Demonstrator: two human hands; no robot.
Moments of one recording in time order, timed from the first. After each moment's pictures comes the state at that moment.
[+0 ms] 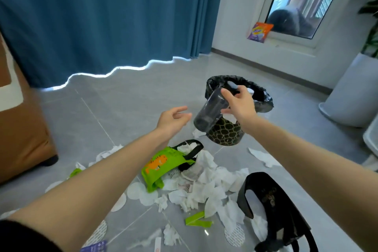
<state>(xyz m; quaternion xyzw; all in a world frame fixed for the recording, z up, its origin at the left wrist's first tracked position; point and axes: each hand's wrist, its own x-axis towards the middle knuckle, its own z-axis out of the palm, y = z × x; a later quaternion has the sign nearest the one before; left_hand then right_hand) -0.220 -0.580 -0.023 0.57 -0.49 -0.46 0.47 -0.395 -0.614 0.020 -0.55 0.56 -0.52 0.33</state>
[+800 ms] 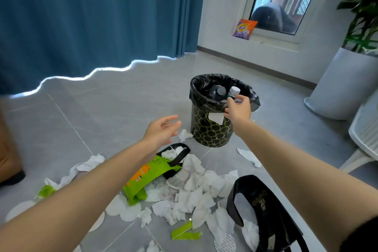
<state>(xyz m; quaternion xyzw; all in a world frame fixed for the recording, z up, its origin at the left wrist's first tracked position) -0.238 -0.604 -0.046 0.55 -0.47 -0.52 0.45 -0.444 -0.675 -0.023 -0.37 0.66 -0.56 0.33</state>
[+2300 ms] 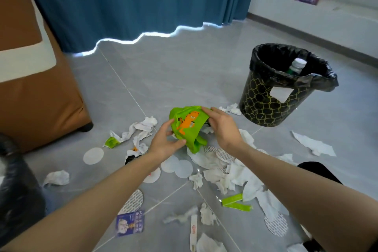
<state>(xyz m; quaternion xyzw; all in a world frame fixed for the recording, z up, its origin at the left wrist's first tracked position) -0.110 -0.549 -0.166 0.63 -0.44 -0.47 0.44 -0.288 -0.614 -0.135 -0.82 0.49 -0.23 0.17</state>
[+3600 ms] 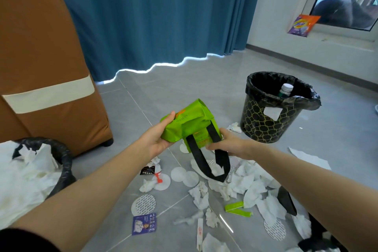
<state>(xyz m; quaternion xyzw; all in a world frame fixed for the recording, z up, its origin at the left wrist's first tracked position) -0.083 -0.529 -0.062 0.46 -0.19 -0.66 0.56 -0.299 -0.569 -0.068 -0.63 0.56 -0.09 0.53</state>
